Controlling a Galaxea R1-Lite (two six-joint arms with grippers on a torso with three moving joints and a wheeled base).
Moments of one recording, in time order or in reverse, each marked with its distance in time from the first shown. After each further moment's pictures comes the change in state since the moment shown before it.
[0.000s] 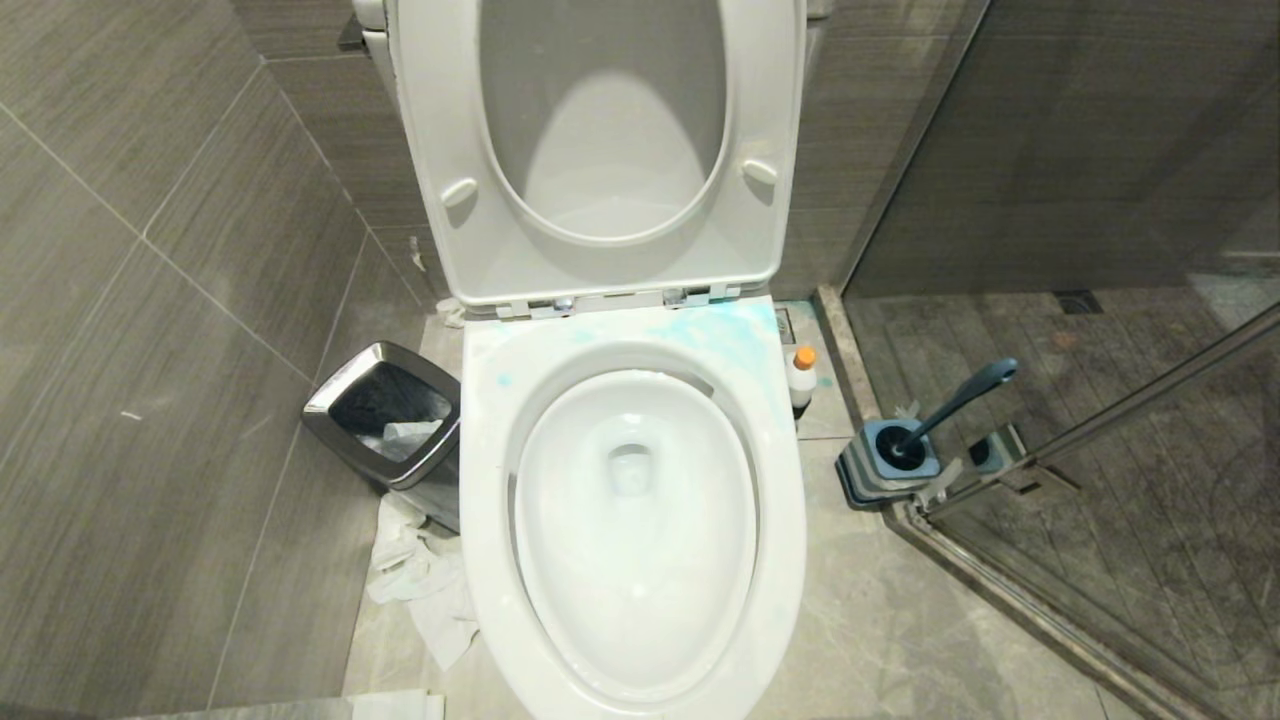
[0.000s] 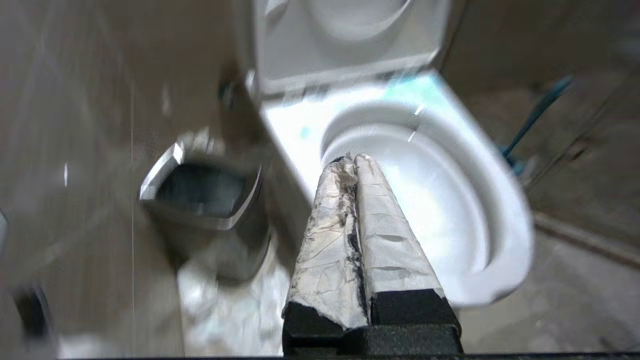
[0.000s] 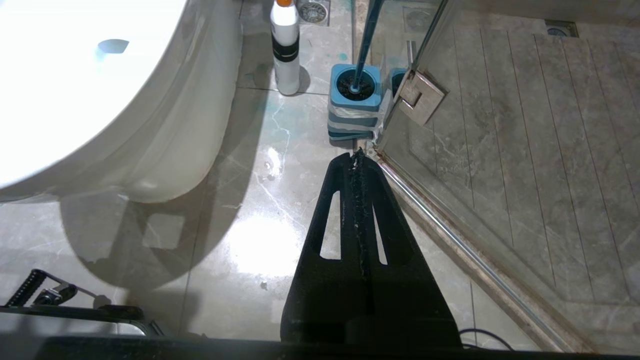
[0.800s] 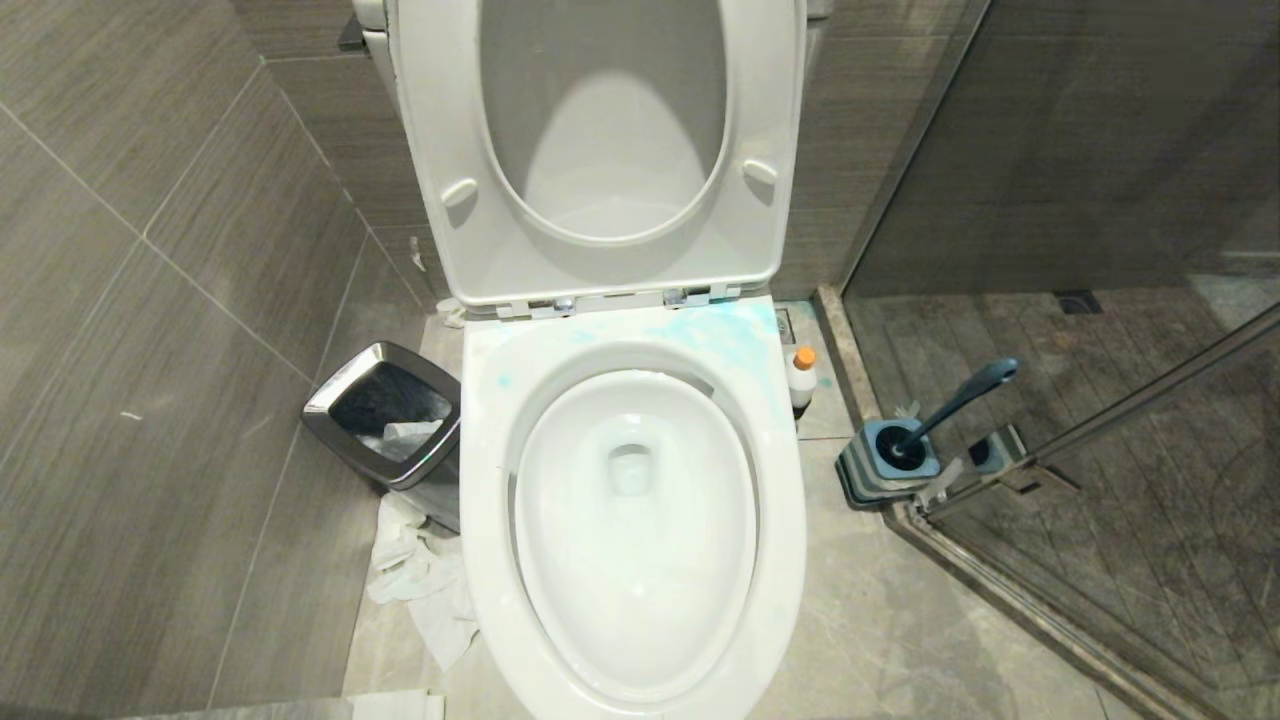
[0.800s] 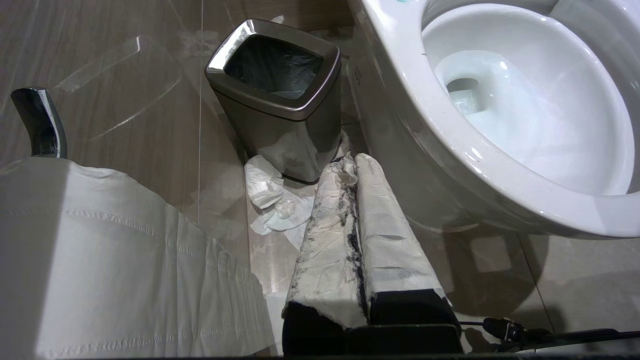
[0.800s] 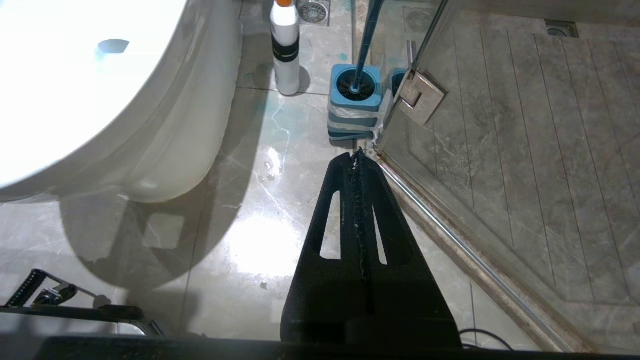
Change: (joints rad) left arm -0.002 -0.018 0.310 -0.062 0.238 0.084; right arm 0.000 0.000 0.000 0.000 0.000 0.000
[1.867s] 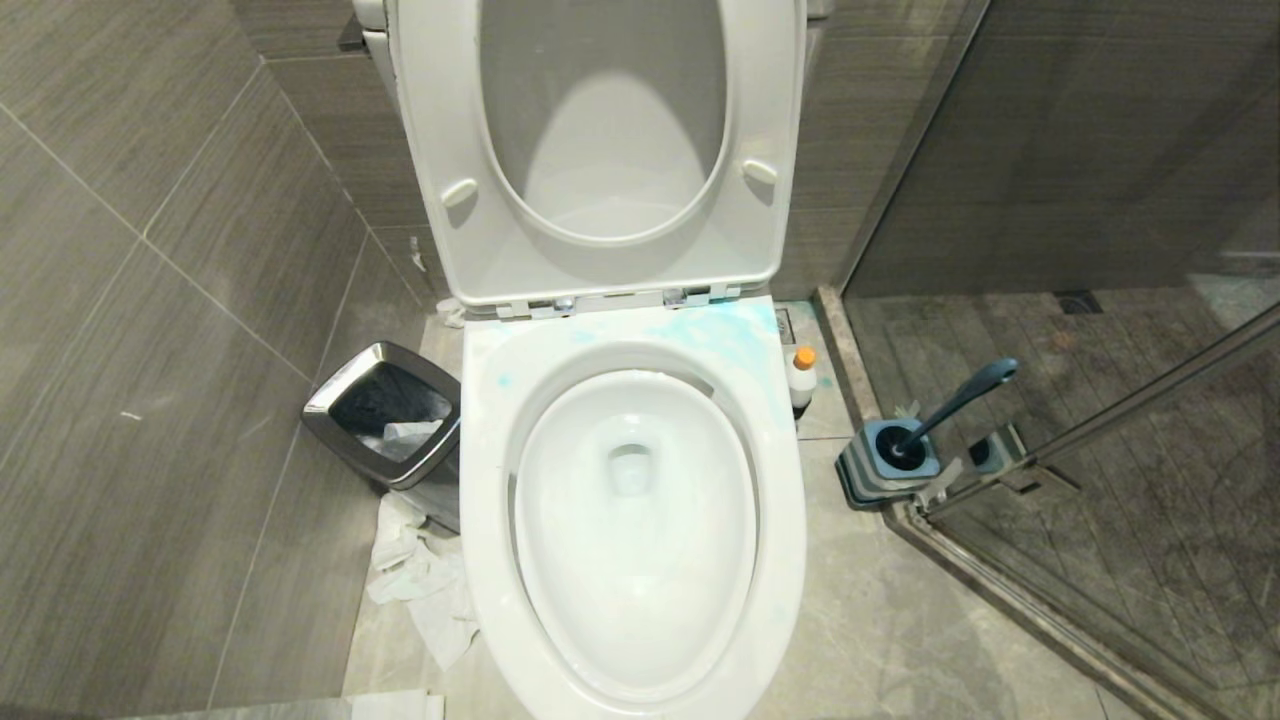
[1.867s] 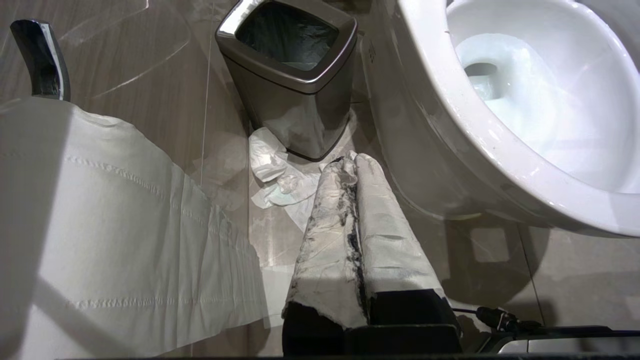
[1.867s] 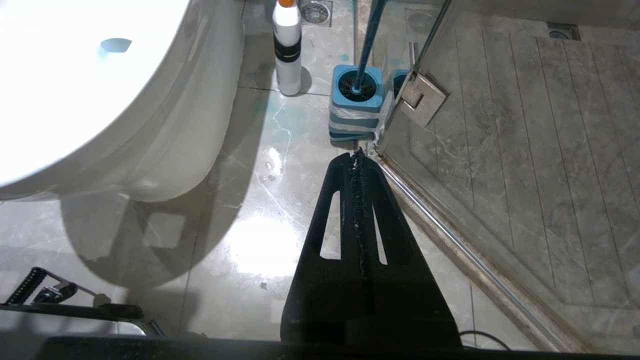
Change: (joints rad) left arm -0.004 0.001 -0.002 0.058 0.060 -0.057; right arm 0.000 0.000 0.000 -0.001 0.005 -0.005
